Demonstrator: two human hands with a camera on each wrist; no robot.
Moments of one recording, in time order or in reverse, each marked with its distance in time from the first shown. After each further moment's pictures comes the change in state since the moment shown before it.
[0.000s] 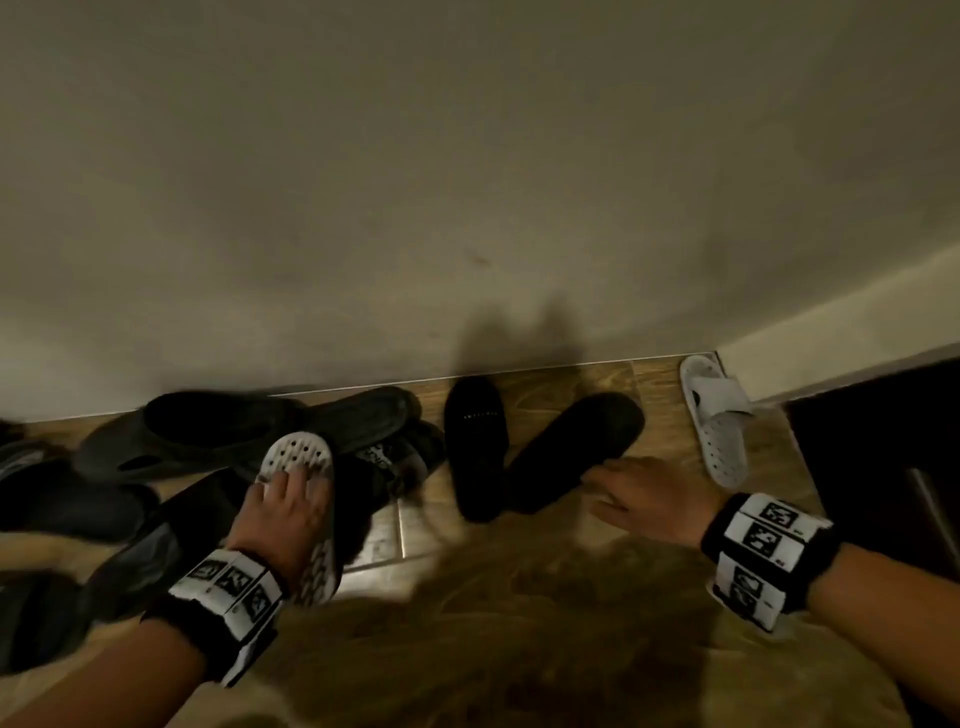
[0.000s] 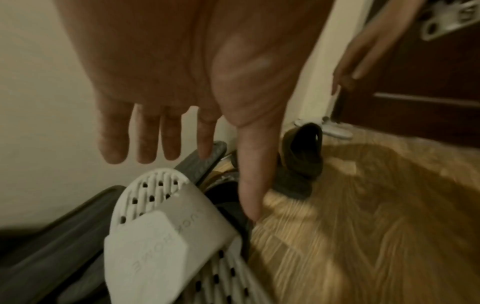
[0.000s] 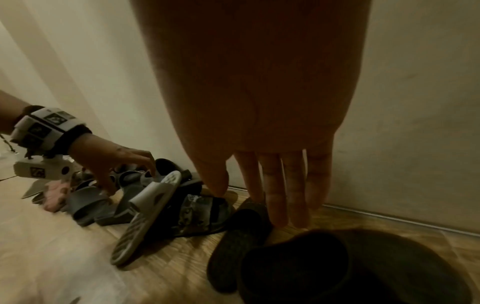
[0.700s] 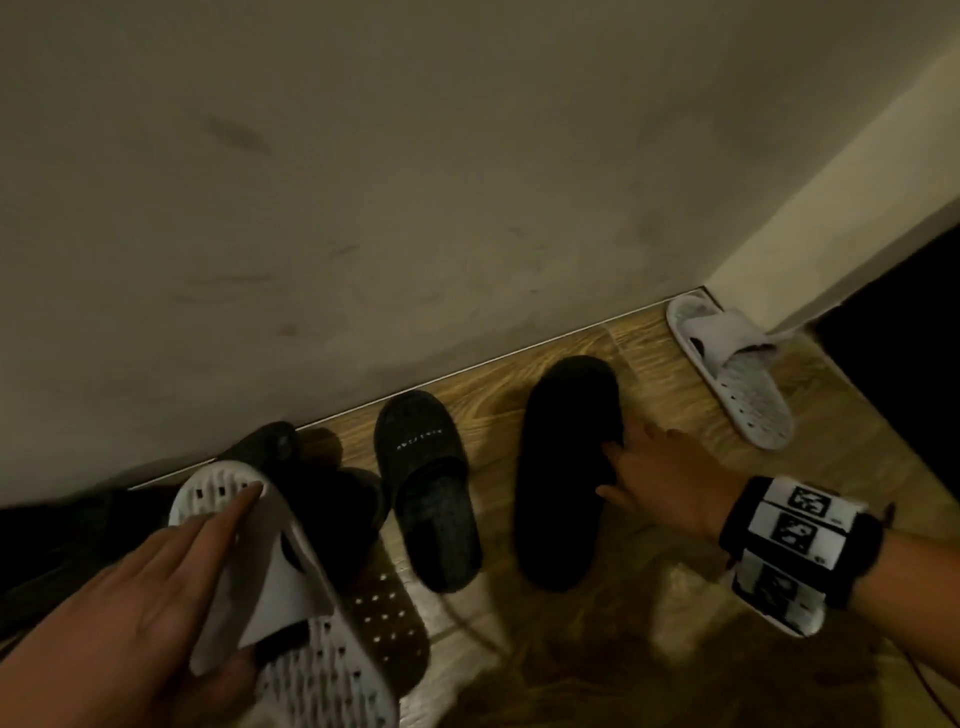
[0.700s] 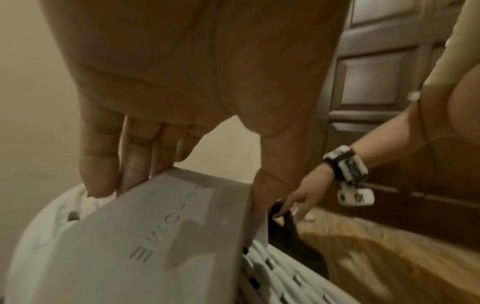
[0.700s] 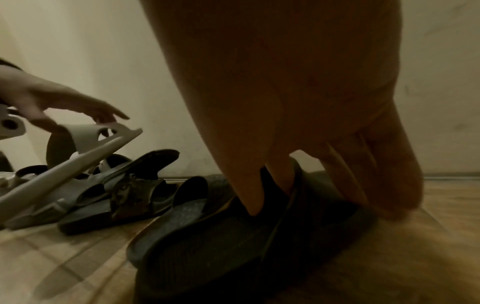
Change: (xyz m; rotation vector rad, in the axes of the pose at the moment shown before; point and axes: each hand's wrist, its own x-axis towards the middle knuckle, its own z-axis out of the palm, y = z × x) left_hand 0.094 0.003 0.055 -0.225 0.146 0.117; right_hand 0.079 0.095 0.124 -0.118 0.134 0.351
